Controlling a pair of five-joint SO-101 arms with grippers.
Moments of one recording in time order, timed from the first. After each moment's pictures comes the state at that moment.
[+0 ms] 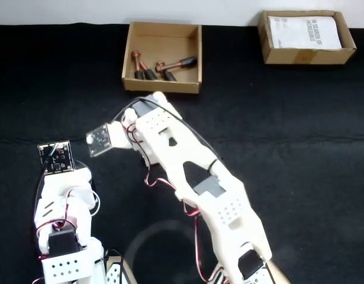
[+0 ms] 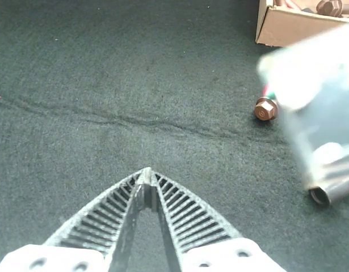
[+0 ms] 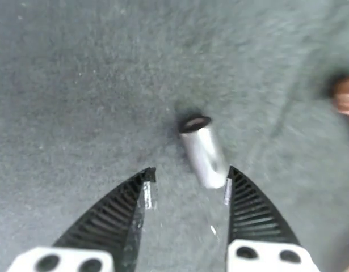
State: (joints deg) left arm -18.3 -103.1 96.1 46.8 1.7; right arm -43.8 39.7 -31.0 87.2 70.5
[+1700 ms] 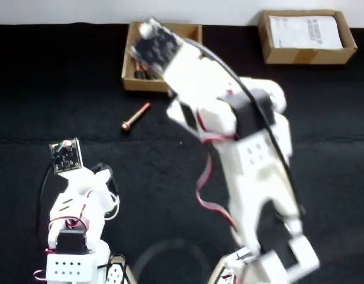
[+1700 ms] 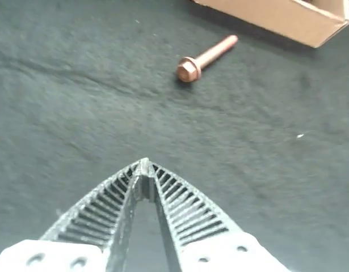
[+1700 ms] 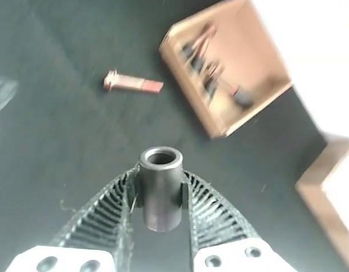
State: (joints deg) left arm -4.1 -103.1 96.1 50.4 21.0; right arm -33.4 -9.1 -35.0 100.5 33.2
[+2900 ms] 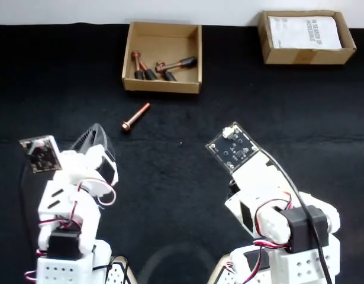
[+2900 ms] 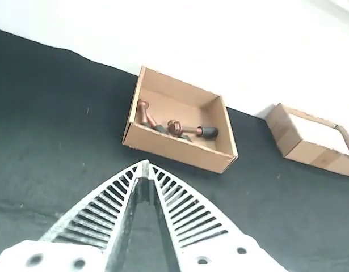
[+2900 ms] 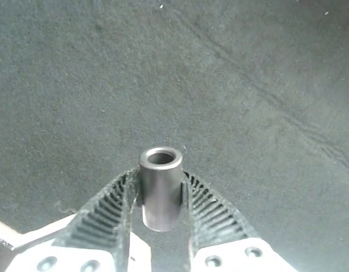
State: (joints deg) left arm -2.1 -94.2 77.5 35.4 23.8; right arm -19.3 -61.0 27.4 100.5 29.1
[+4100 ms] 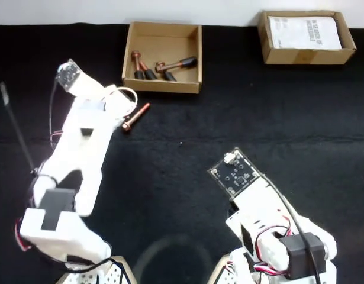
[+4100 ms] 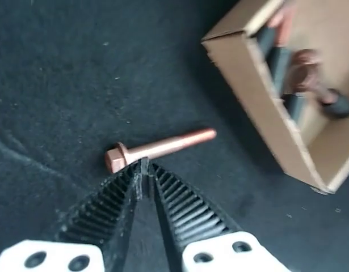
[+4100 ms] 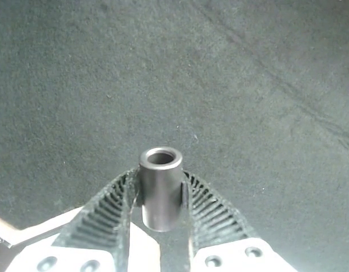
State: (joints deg) left arm -2.1 8.6 18.8 39.6 56.9; right arm -19.3 -75.6 40.7 100.5 29.1
